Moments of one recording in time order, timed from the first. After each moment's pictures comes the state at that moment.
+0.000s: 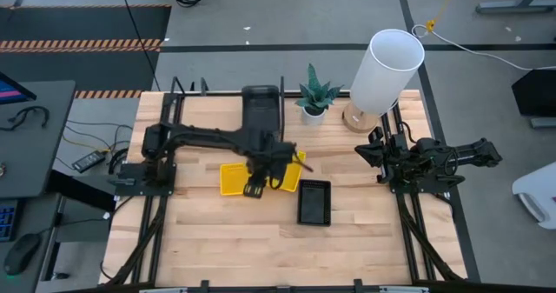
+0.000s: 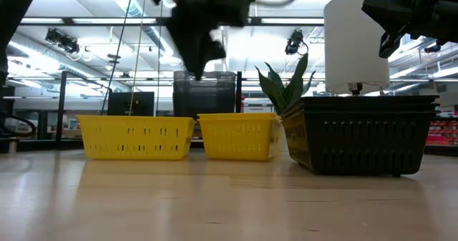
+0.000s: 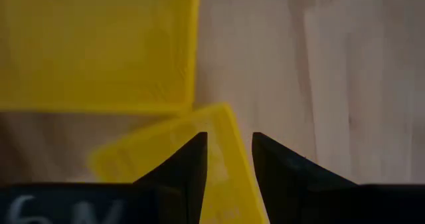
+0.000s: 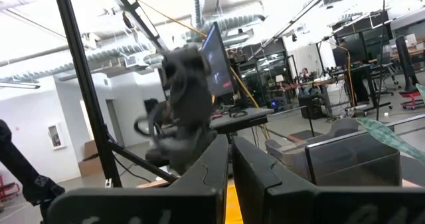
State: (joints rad) left arm -0.01 1.97 1.73 -1.23 0.19 0.23; right arm 0.13 0.05 0.01 0.38 0.23 0.17
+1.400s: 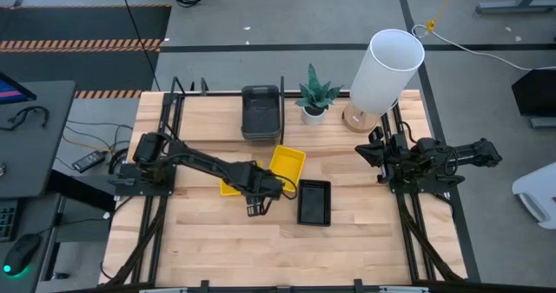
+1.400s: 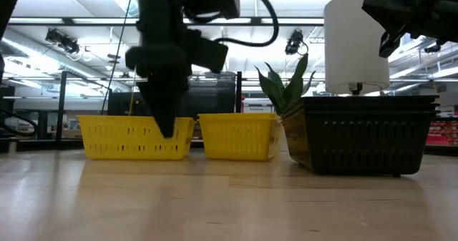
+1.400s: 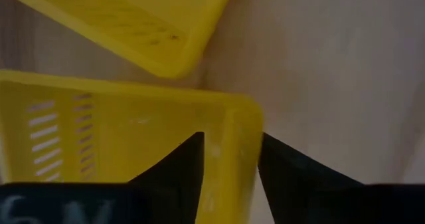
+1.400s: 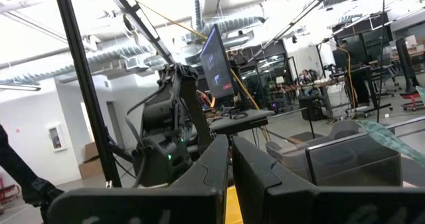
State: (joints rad) left arm -0.20 1.93 1.36 -0.88 -0.16 -0.36; right arm 0.13 0.05 0.01 0.39 0.23 0.17
